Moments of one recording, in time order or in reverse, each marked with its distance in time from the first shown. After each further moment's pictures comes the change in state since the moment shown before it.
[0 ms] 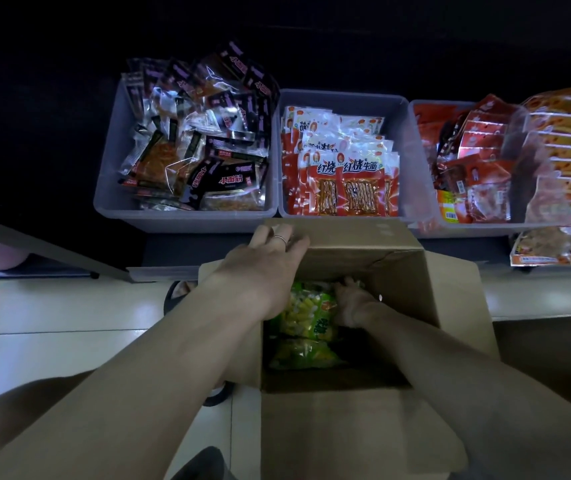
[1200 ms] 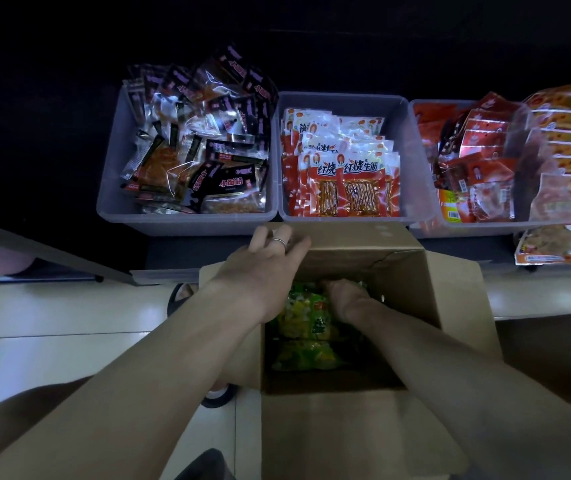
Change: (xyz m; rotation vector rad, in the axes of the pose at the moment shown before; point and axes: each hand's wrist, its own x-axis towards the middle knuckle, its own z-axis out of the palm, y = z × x) left_hand 0.002 -0.002 0.011 0.038 0.090 0.020; right_hand -0.005 -0.023 -0.014 -0.001 0.053 -0.074
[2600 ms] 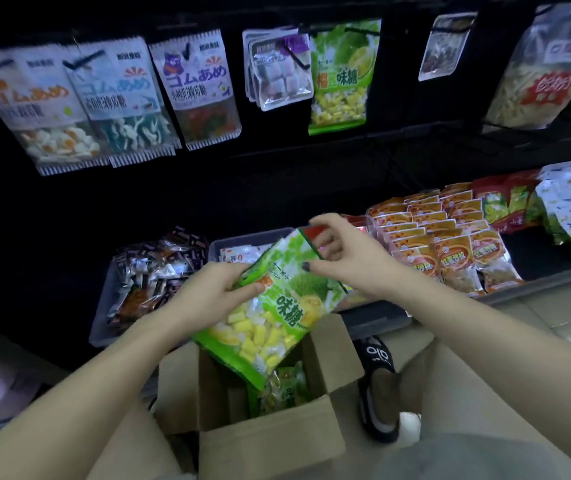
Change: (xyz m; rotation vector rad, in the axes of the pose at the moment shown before) left_hand -0.086 0.112 -0.129 -0.390 0.468 0.255; right_hand -0.345 0.110 -0.195 0.747 0.866 -0.439
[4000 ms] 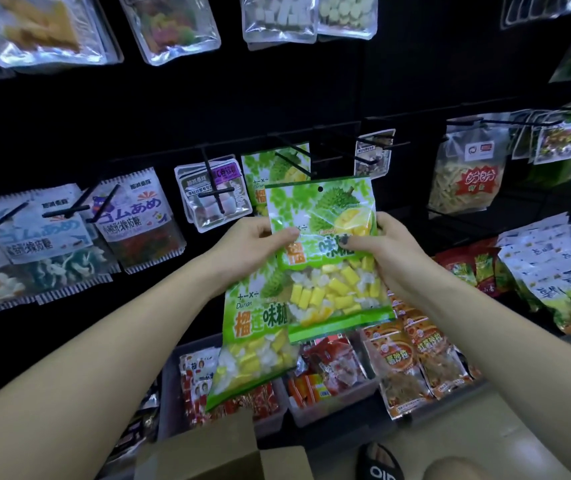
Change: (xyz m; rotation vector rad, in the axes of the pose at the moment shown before) left_hand 0.205 0.207 -0.076 -0.286 0.090 0.106; right_hand 0.084 0.017 -0.204 0.746 0.359 0.128
